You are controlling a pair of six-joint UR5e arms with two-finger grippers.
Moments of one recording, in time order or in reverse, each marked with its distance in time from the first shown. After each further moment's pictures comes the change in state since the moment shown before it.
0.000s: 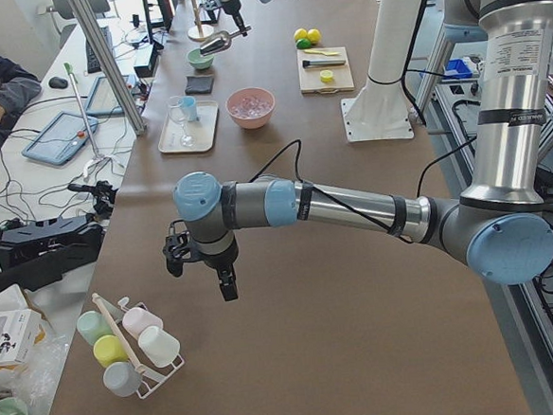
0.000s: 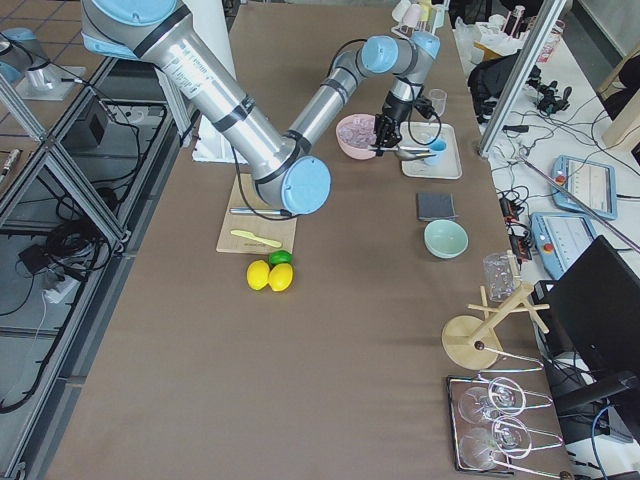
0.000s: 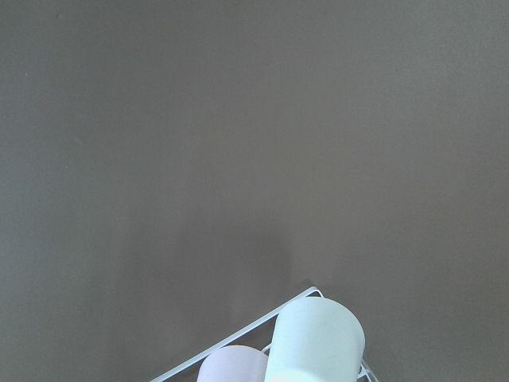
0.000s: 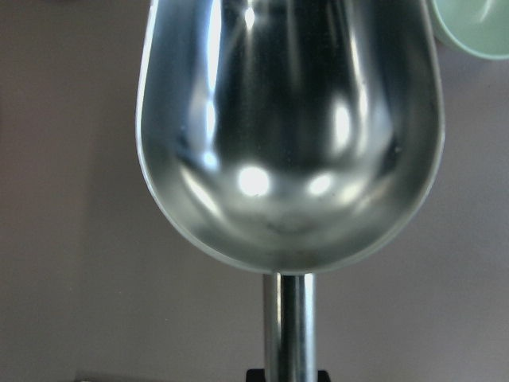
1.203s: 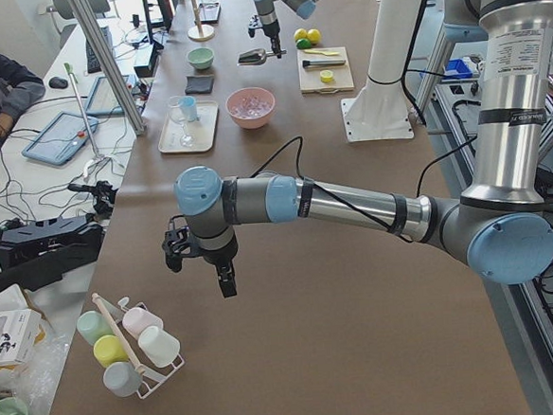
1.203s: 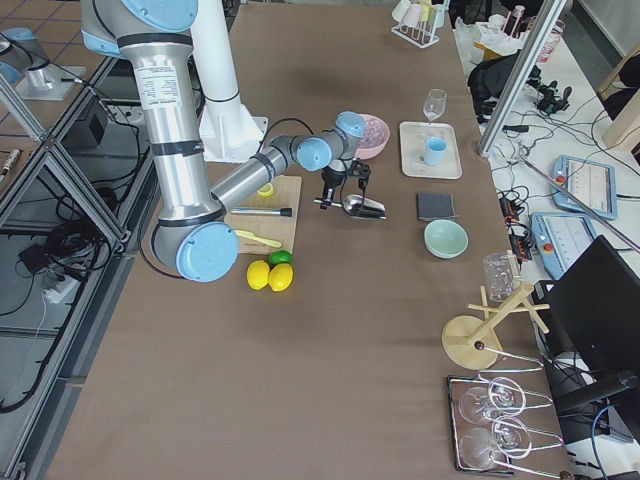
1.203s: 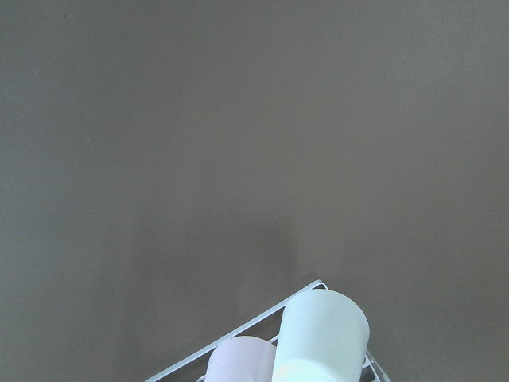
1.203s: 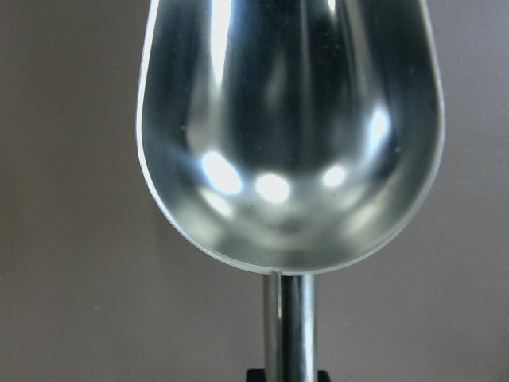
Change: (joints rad) left arm -0.003 0.000 -0.018 0.002 -0.001 -0.004; right arm -0.209 -0.545 0.188 0.640 0.038 0.653
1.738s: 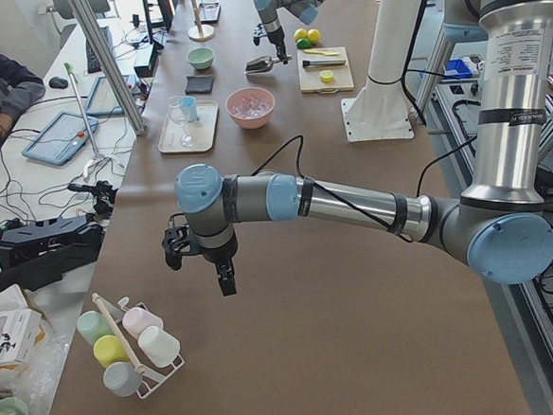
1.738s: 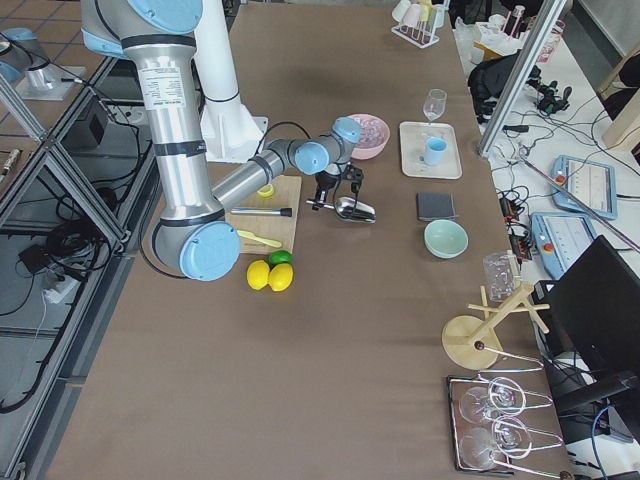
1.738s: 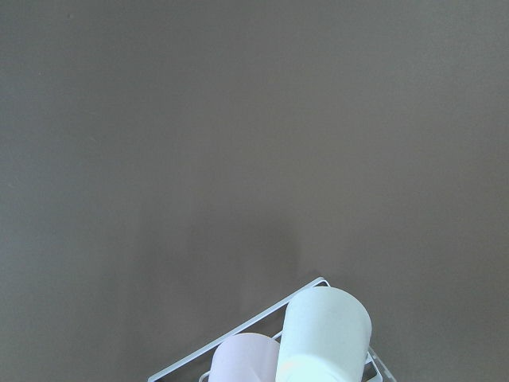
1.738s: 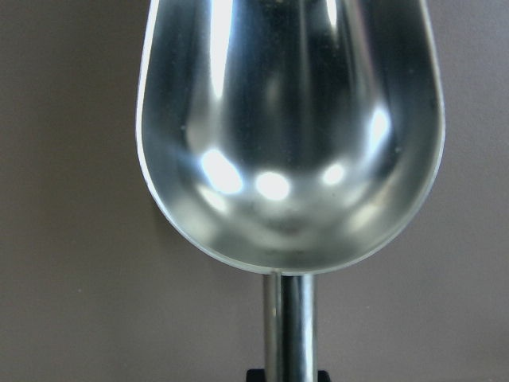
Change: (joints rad) left arm 0.000 0.000 -0.008 0.000 0.001 -0.002; right arm -0.045 -0.005 -0.043 0.032 0.037 0.022
